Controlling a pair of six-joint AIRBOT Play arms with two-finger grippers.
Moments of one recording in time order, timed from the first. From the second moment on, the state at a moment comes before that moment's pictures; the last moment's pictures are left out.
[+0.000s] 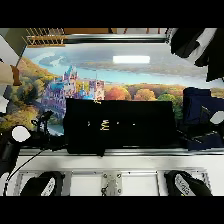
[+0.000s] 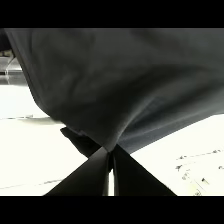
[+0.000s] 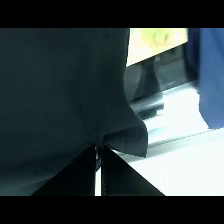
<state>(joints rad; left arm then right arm) 0.04 -0.71 0.57 1.20 -1.41 -1.62 -0.35 -0.97 0.73 -1.40 1.33 1.67</state>
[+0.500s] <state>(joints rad) 0.02 -1.15 0.96 1.20 -1.33 -1.53 -0.24 -1.27 1.05 -1.42 1.37 1.68</state>
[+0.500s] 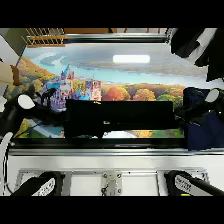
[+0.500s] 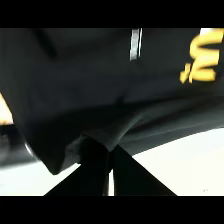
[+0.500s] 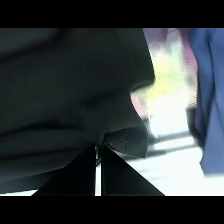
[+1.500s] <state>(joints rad) 0.01 -1.56 1.48 1.06 -1.28 -1.51 -0.37 -1.52 1.29 -1.08 1.18 1.36</state>
